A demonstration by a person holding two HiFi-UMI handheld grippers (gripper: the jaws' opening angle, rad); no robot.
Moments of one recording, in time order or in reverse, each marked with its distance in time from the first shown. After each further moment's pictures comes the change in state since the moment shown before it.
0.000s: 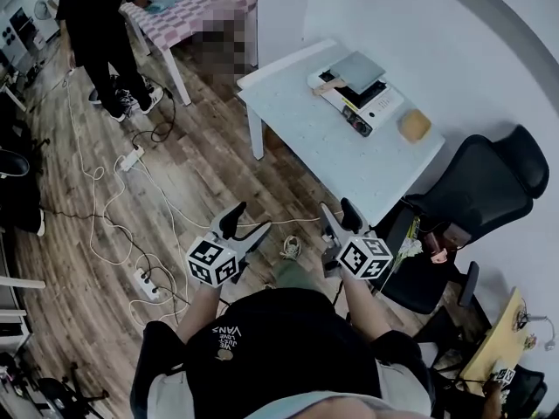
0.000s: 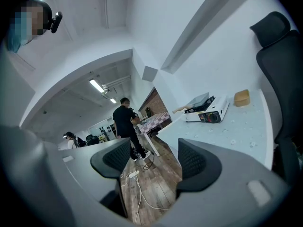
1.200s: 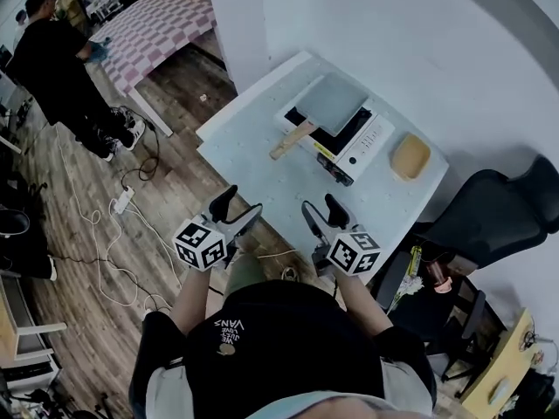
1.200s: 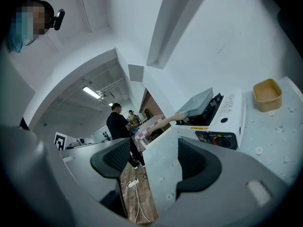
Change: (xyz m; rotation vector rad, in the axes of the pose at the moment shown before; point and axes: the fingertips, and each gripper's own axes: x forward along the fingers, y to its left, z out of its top) left arm 0.261 0.102 0.095 0.081 0.093 -0.076; right arm 0.174 -0.143 0.093 0.096 0.012 0.044
